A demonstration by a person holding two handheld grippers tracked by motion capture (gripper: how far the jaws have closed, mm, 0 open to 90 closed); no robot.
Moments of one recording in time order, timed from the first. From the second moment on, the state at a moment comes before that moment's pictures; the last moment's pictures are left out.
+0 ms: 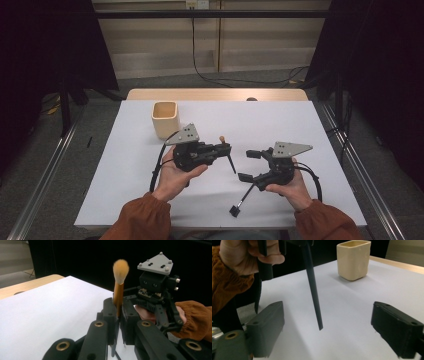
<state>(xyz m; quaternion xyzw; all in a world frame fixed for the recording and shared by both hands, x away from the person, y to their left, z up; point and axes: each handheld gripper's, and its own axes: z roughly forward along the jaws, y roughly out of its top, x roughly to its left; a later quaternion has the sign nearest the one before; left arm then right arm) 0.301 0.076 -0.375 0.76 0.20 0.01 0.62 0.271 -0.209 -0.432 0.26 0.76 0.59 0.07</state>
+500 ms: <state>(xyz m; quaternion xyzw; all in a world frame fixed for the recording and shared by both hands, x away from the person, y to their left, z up) 0.305 0.104 -0.373 0.77 0.22 0.03 0.60 0.266 -0.225 -0.426 0.31 0.74 0.59 0.10</state>
